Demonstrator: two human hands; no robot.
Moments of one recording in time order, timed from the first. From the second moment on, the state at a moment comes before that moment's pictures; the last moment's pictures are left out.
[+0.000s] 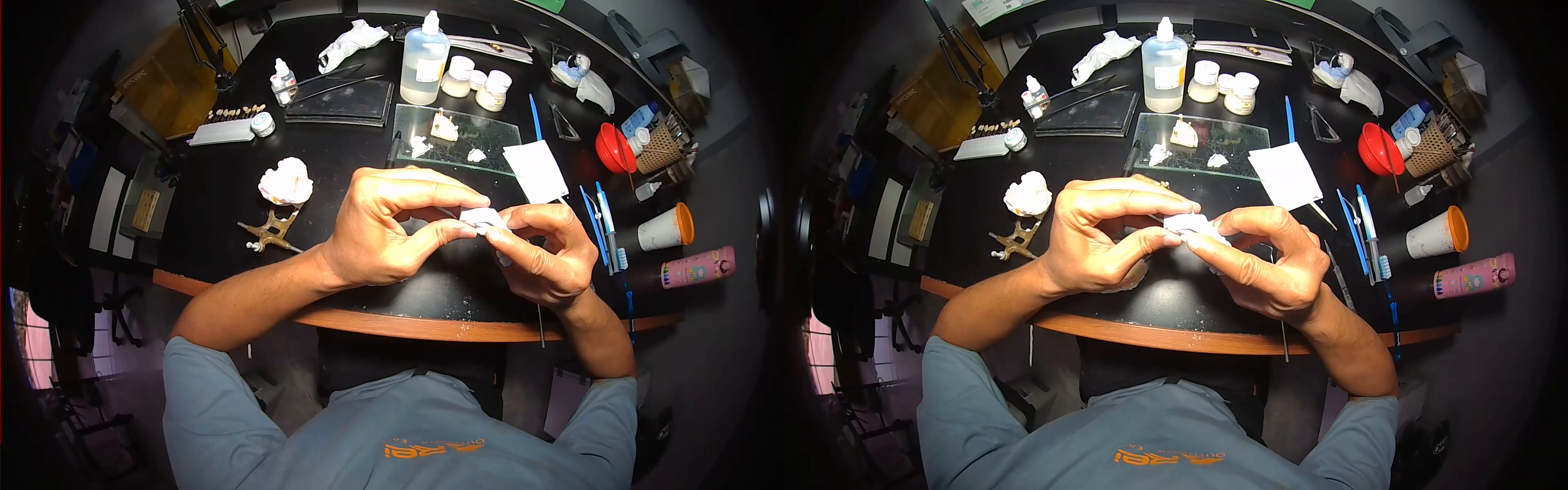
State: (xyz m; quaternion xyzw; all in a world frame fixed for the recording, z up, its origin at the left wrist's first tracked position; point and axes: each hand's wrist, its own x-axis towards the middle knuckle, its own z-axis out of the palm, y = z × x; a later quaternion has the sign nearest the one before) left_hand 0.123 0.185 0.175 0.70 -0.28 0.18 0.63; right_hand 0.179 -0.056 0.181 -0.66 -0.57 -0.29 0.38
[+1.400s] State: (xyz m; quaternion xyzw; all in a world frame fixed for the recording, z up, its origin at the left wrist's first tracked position) left_hand 0.122 0.182 0.173 0.72 -0.26 0.16 0.62; right_hand 0.182 -0.053 0.192 -0.68 -0.54 -0.21 0.44
